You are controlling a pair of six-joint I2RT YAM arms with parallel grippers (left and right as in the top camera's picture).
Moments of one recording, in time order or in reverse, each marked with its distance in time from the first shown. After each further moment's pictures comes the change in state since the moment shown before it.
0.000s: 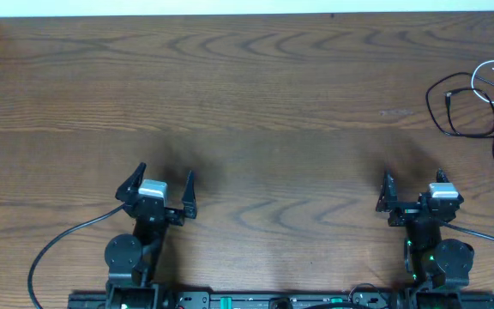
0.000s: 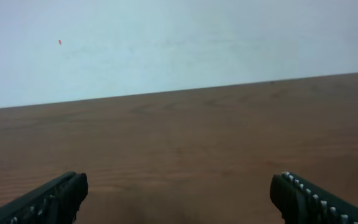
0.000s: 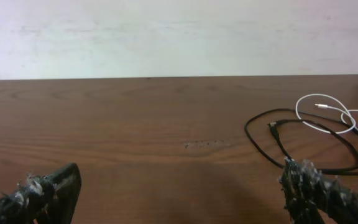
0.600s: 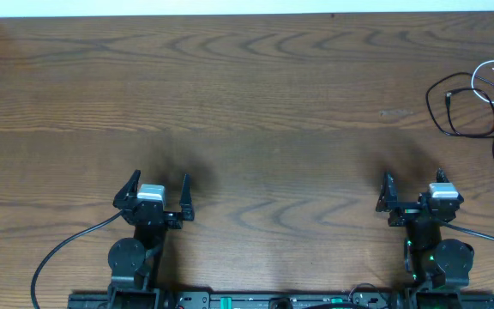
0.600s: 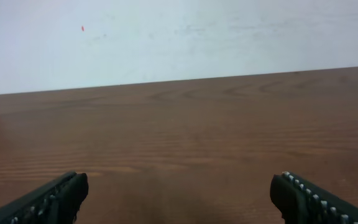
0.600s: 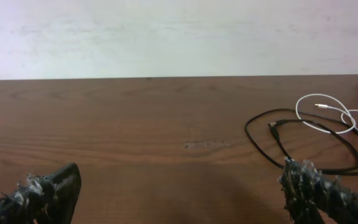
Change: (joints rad) left arm -0.025 -0.107 -0.012 -0.136 -0.105 0.004; right arm 0.000 0.000 0.000 0.000 0.000 0.000
